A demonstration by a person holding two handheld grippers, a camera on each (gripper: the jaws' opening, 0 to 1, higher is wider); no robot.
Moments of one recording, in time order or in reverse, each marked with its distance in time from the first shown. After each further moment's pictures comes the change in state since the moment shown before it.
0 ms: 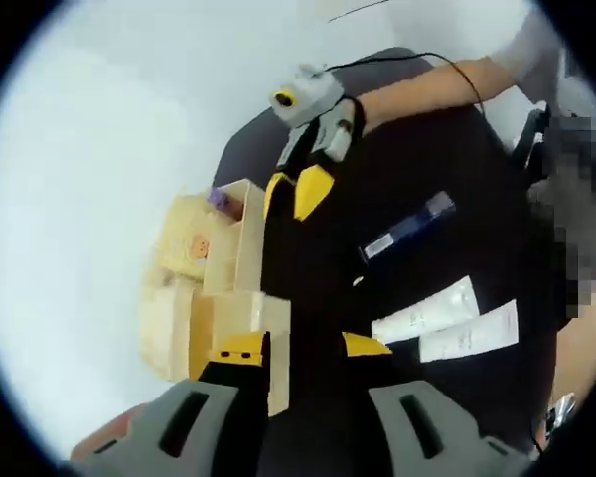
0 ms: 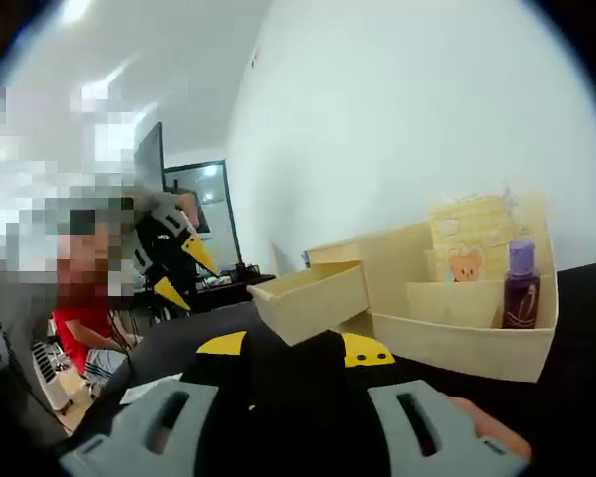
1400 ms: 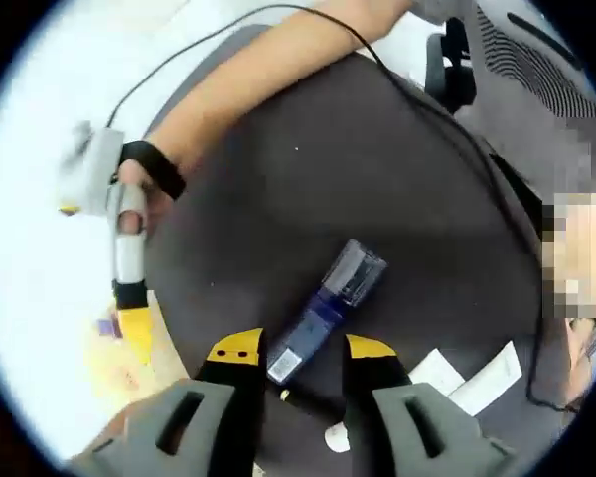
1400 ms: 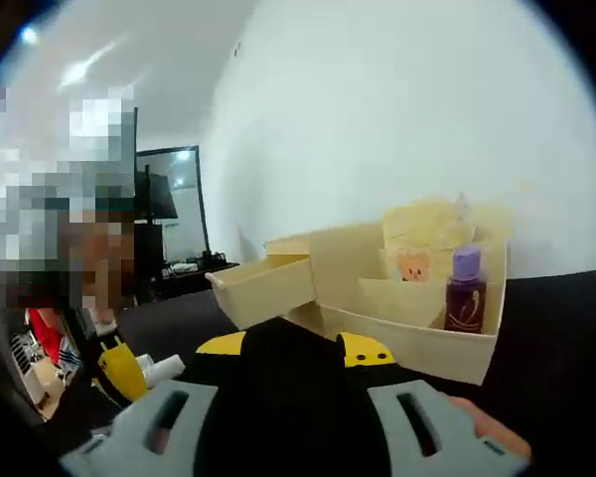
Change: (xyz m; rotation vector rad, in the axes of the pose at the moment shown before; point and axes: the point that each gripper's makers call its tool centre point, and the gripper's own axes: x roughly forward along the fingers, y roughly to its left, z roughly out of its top) left arm 0.091 -0.086 0.059 0.468 0.064 -0.298; right arm -0.023 -0.030 -0.005 -0.048 0.045 -0.145
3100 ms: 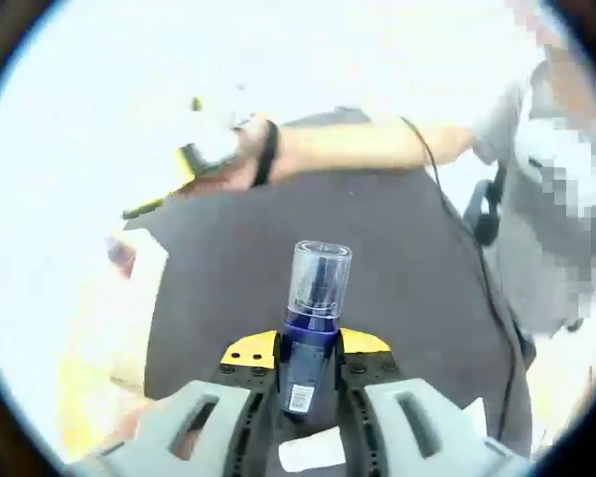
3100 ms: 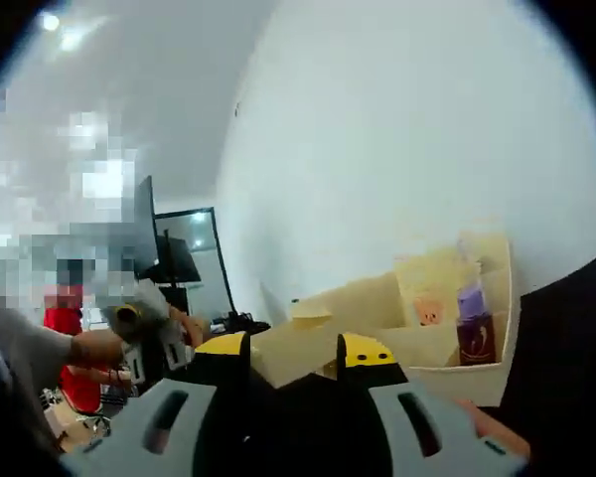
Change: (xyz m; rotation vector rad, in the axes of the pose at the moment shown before) left arm -0.039 0.022 -0.025 -0.612 -0.561 0.062; right arm -0.023 0.025 0.065 0.121 -0.287 0.166
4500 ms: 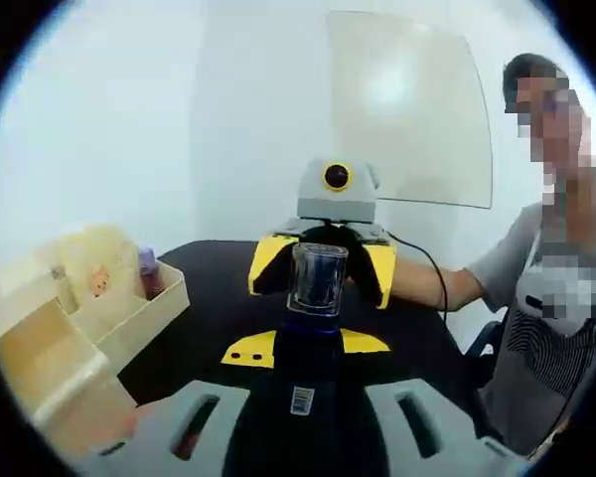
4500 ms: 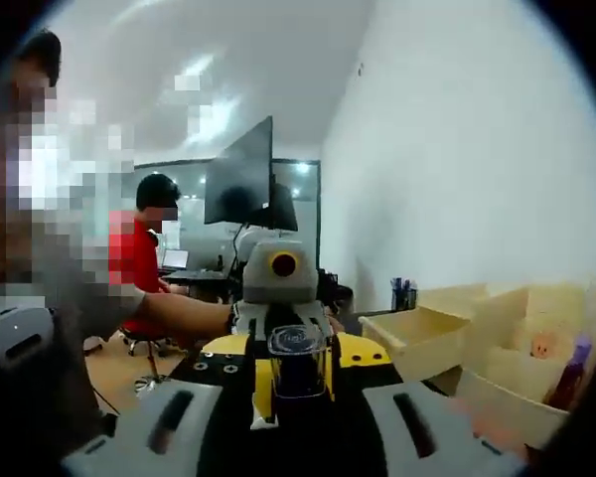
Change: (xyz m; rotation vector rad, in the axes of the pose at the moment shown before) left arm -0.014 0.012 0.041 -0.281 -0.465 0.061; right arm 0.019 0.122 -0.049 -0.234 0.232 0.371
